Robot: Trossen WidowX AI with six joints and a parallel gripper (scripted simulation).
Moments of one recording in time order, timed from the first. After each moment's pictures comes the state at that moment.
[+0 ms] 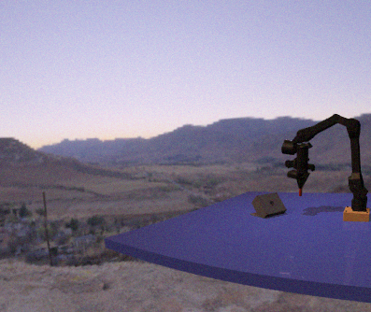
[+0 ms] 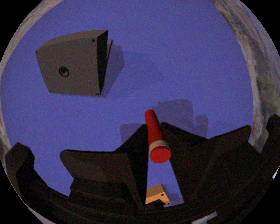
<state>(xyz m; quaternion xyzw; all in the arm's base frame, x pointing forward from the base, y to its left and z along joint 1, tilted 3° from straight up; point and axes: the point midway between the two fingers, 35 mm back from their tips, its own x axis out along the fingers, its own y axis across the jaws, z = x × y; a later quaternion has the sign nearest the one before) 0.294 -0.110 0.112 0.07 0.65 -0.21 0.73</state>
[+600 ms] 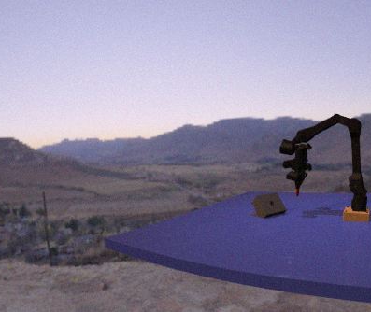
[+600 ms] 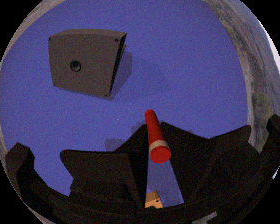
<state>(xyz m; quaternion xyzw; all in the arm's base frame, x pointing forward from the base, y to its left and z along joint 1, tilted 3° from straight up) 0.305 -0.093 0.112 0.01 0.64 -0.19 0.75</state>
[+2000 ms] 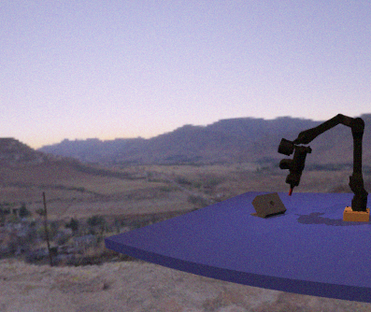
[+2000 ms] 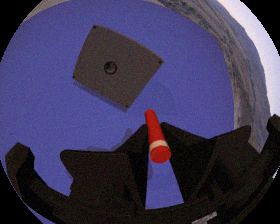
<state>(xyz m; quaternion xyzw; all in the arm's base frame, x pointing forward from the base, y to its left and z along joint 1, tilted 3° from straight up) 0.326 -0.049 0.116 -0.14 0.59 -0.14 0.79</state>
